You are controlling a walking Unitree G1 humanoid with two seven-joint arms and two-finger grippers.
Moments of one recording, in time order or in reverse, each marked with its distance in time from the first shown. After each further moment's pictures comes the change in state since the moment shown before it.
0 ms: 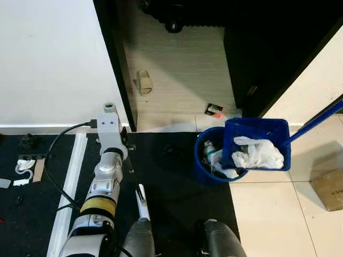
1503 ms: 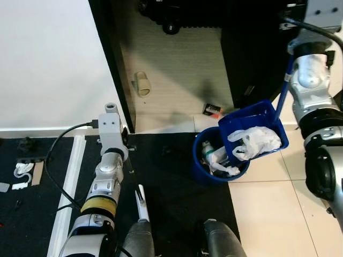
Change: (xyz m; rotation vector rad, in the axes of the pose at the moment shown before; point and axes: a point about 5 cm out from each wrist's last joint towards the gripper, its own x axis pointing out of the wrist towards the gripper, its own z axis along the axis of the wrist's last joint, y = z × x) left arm 0.000 -0.001 -0.002 0.002 0.010 0.003; right arm -0.068 0.190 0.003 -0.113 -0.313 0.520
